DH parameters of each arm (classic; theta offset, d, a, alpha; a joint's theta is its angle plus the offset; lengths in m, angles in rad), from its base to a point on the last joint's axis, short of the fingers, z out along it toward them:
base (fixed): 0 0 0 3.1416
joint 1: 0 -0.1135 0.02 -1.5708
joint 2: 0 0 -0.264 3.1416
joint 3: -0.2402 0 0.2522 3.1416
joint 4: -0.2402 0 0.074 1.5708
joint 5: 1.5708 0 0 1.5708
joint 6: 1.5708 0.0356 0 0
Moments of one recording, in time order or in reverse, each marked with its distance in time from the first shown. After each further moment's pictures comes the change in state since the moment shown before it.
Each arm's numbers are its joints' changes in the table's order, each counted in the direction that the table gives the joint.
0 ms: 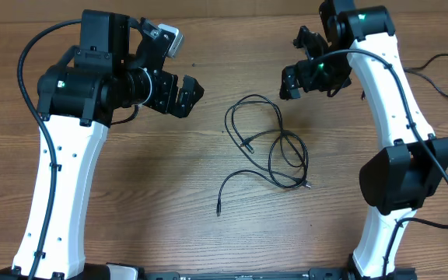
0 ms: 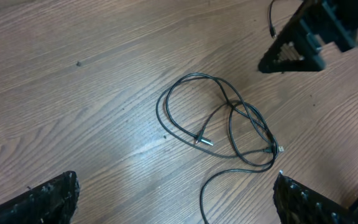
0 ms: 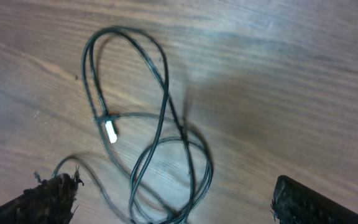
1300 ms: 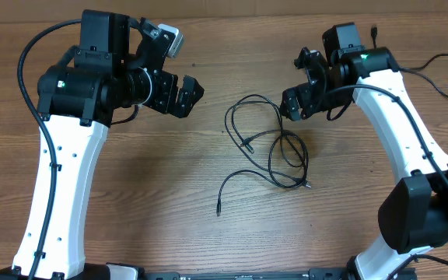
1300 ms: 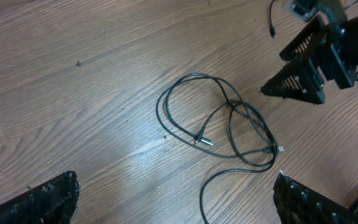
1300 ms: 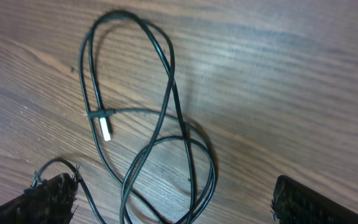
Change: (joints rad) left arm 0.000 0.000 0.000 0.000 0.000 0.000; right arm -0.011 0.259 0.454 0.314 -0.007 -0.007
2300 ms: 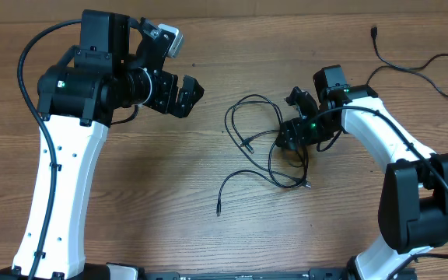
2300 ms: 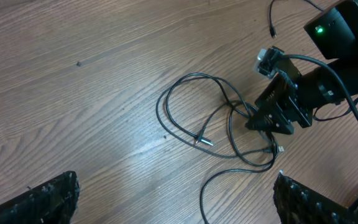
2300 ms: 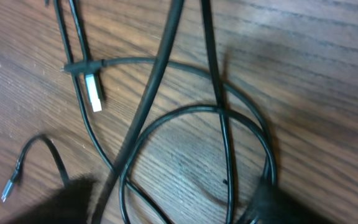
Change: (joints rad) left arm 0.000 0.000 0.000 0.000 0.000 0.000; right arm 0.000 0.000 0.365 0.251 -0.134 -0.007
